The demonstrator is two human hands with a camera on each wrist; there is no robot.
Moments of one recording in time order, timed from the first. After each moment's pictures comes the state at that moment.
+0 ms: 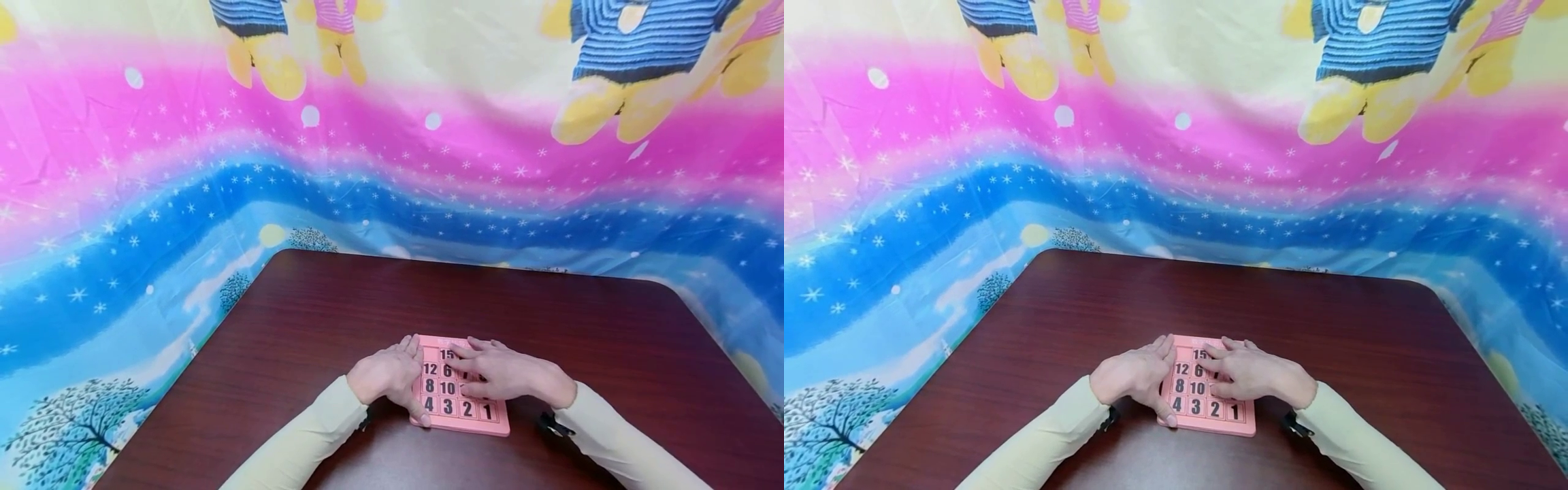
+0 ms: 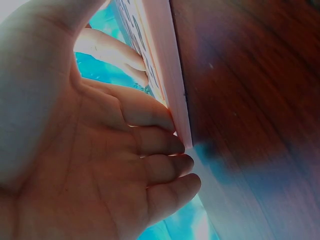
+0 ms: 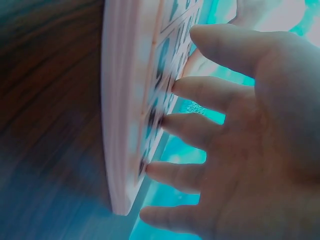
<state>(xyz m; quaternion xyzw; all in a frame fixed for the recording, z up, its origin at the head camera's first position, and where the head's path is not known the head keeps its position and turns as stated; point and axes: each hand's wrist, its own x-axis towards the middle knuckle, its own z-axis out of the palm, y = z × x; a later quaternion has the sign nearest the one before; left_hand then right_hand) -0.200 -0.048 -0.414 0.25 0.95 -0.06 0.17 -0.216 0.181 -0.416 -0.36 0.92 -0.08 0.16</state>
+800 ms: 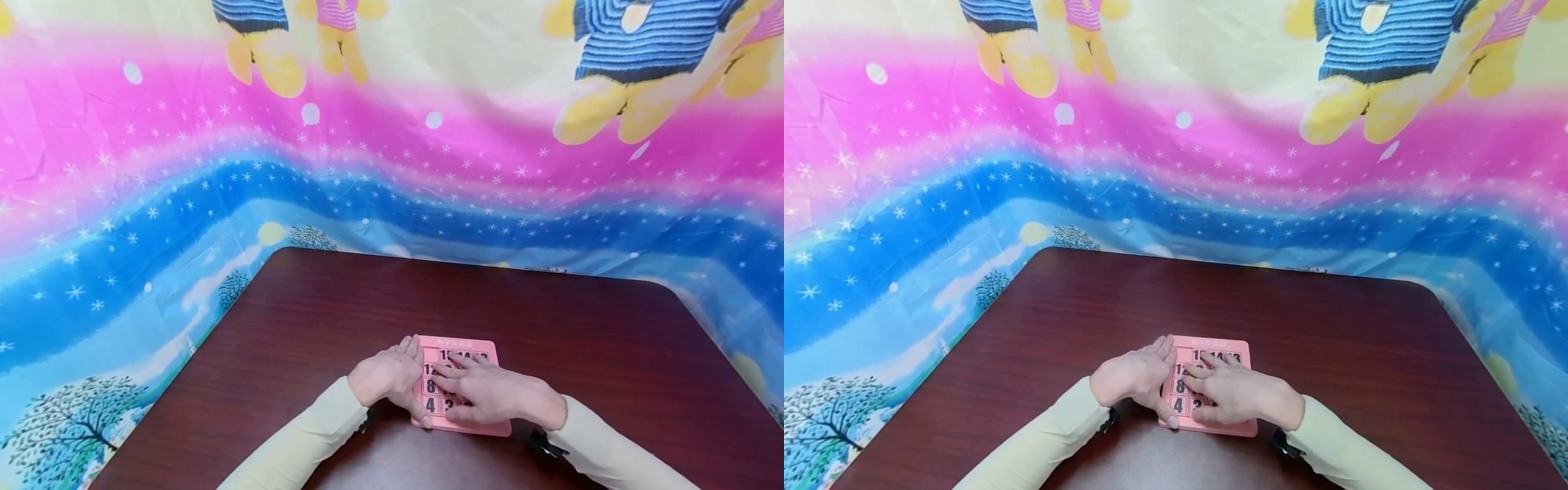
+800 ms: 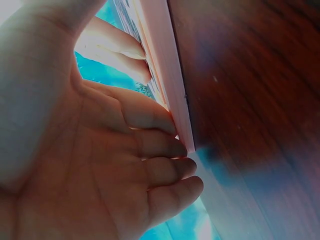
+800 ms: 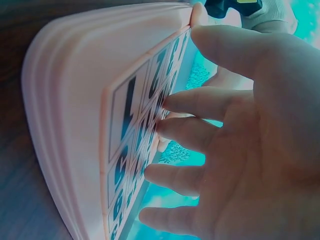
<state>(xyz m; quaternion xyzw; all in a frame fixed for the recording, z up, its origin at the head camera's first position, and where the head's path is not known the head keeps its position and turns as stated) -0.198 -0.046 -0.414 0.25 0.95 -0.06 0.18 -0.187 0.156 -0.415 -0.42 0.90 -0.04 0.14</state>
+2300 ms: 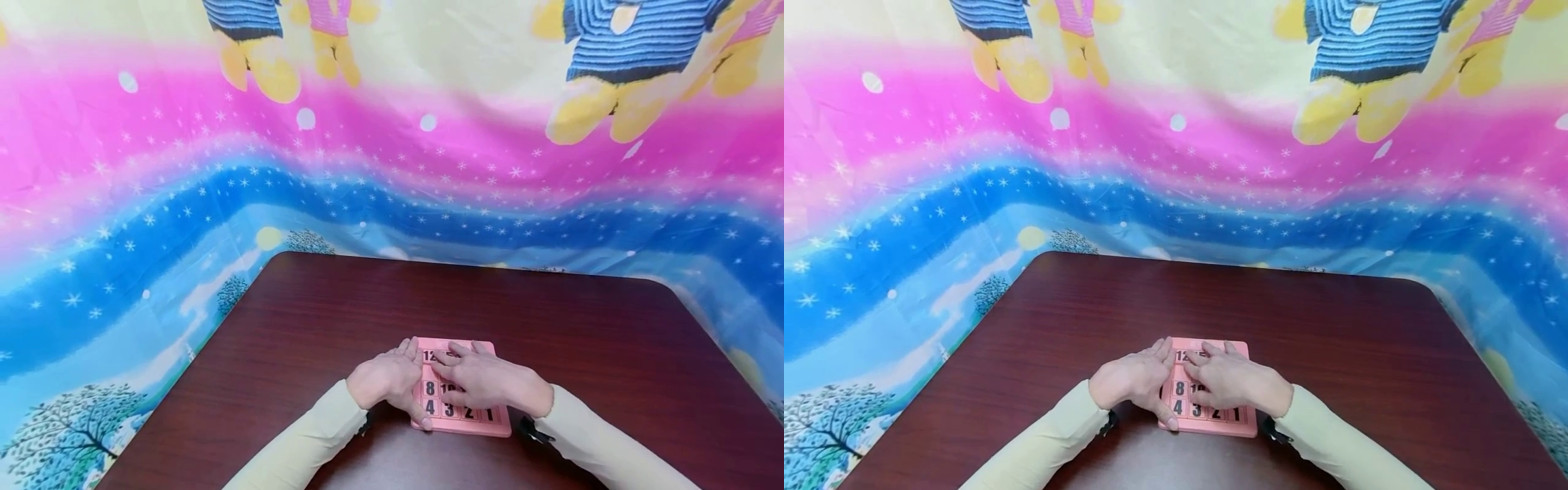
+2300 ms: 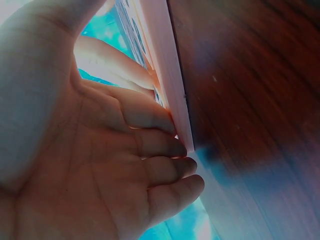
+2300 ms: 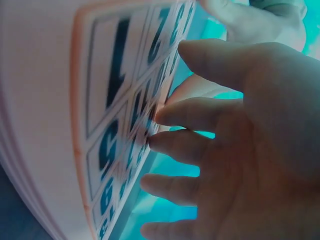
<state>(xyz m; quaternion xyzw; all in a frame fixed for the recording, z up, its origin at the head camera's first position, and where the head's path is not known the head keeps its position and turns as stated) -0.198 -0.043 -0.415 0.25 0.95 -0.07 0.17 -0.201 0.147 -0.412 -0.36 0.92 -0.01 0.14</state>
